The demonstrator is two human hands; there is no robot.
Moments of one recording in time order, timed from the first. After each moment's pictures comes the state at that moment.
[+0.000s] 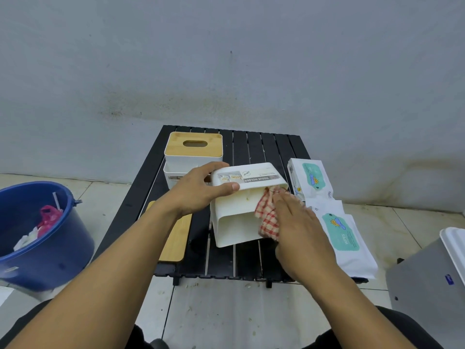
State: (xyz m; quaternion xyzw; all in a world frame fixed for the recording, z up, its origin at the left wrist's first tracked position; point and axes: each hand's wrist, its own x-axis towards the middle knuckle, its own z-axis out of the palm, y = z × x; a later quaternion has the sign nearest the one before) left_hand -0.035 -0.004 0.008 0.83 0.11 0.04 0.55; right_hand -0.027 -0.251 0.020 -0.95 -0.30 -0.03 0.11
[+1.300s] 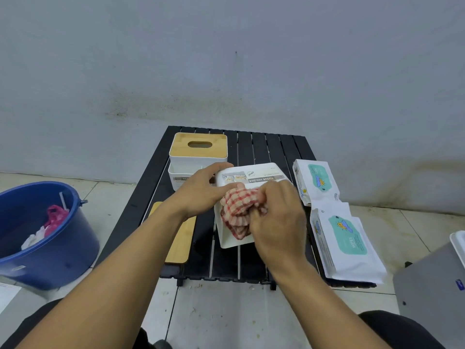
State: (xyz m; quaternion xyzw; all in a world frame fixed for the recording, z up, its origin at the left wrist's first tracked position) left_hand -0.036 -0.007 0.011 0.83 0.12 0.05 0.54; right_hand -0.025 -0.195 0.004 -0.84 -0.28 -0.28 0.36
